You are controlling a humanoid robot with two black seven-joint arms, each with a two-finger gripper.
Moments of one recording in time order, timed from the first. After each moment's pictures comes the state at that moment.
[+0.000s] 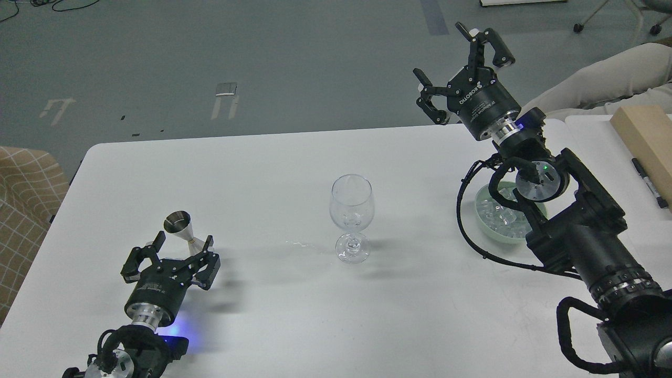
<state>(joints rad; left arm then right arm) 0.22 -0.04 -1.64 -1.40 -0.09 -0.13 0.15 0.68 0.00 1.32 0.79 -0.49 0.49 0.08</state>
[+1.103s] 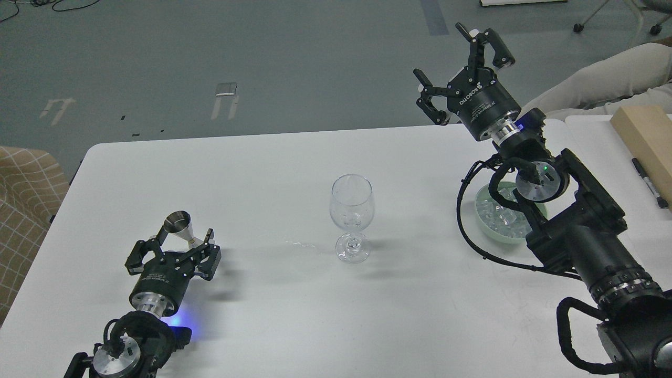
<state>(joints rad) 0.14 -0.04 -1.63 -1.32 -0.09 -0.13 0.12 0.68 0.00 1.32 0.79 -0.49 0.49 0.08</state>
